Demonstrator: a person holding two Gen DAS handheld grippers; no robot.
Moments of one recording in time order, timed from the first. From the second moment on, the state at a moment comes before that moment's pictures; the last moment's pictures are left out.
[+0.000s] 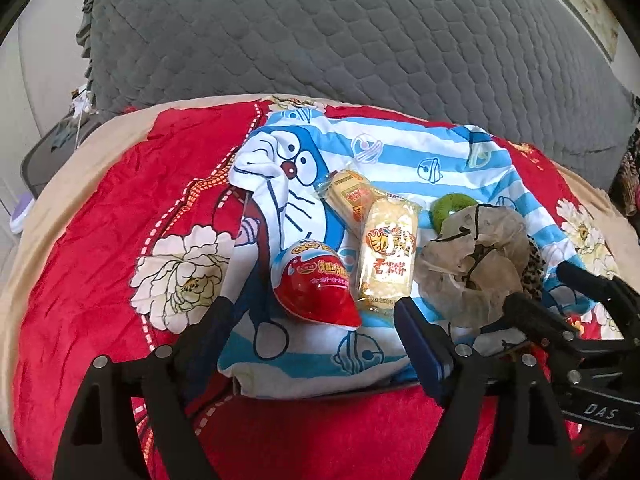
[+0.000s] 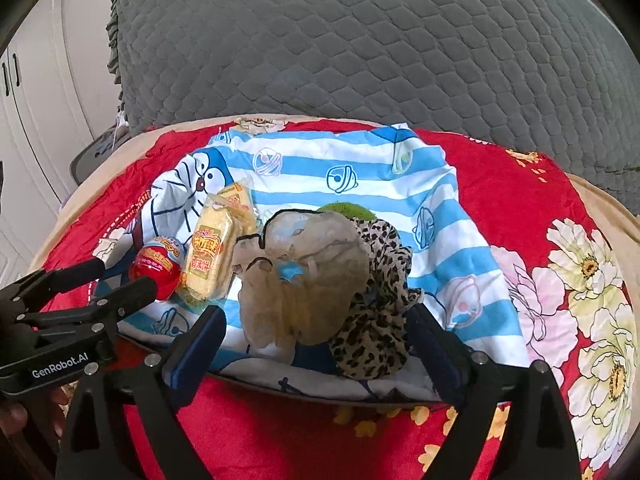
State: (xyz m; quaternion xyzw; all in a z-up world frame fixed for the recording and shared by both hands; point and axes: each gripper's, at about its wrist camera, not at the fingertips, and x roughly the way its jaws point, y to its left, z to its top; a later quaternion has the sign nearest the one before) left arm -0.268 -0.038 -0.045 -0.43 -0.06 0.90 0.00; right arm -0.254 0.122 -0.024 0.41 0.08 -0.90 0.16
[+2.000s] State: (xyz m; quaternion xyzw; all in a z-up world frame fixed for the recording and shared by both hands) left arm -0.201 -0.033 0.043 -0.40 -0.06 0.92 -0.02; right arm -0.190 0.154 0.075 0.33 0.06 -0.92 0.17
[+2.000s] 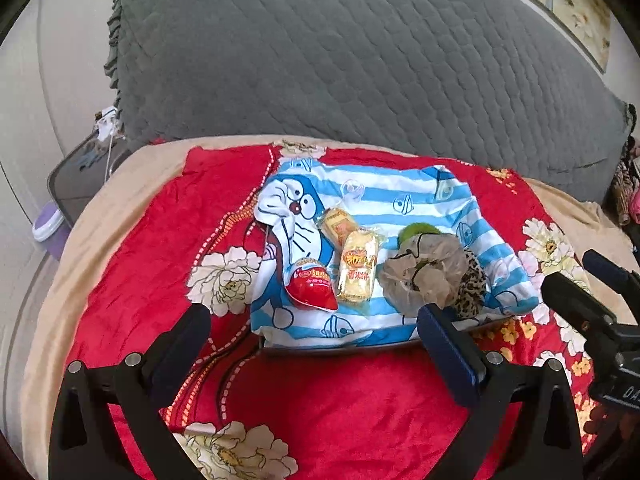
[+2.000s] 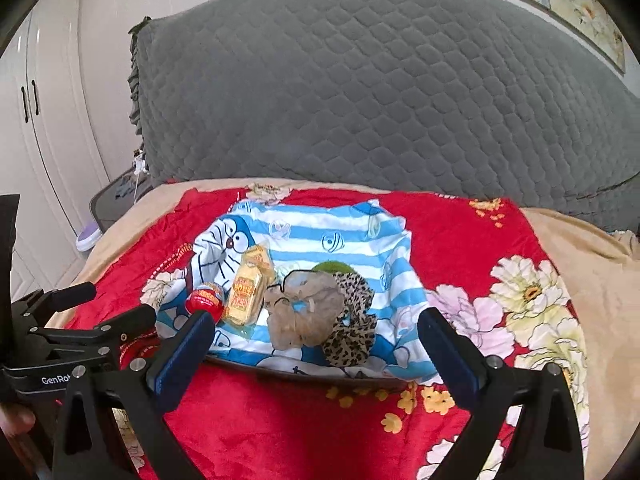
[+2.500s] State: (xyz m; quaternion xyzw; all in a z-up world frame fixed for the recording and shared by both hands) left arm -0.168 -0.027 0.094 -0.38 -0.06 0.92 -0.02; right arm -0.156 0.159 0.127 0.30 0.06 -0.94 0.18
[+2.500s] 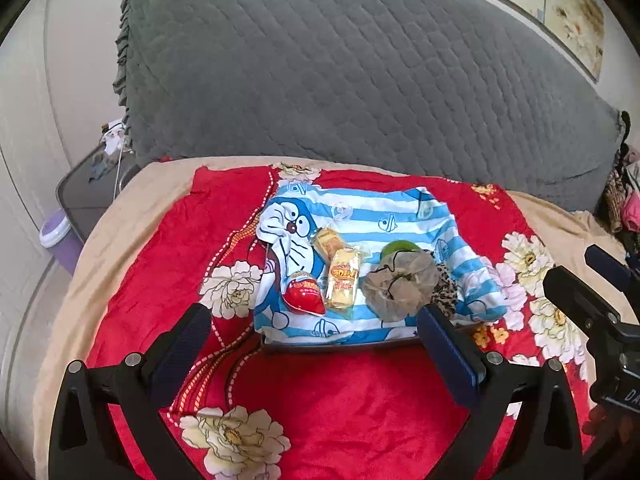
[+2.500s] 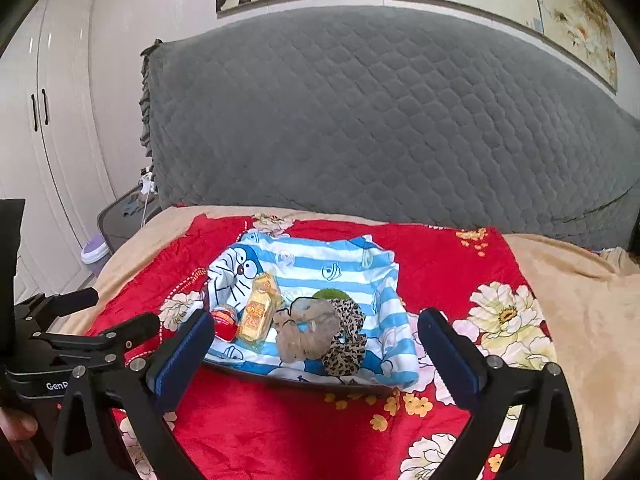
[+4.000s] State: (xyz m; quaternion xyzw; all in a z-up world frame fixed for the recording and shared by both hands) left arm -0.046 -0.008 0.126 -0.33 -0.04 0.94 -0.02; right arm -0.042 0.190 0.169 0.25 0.07 -0.95 0.16
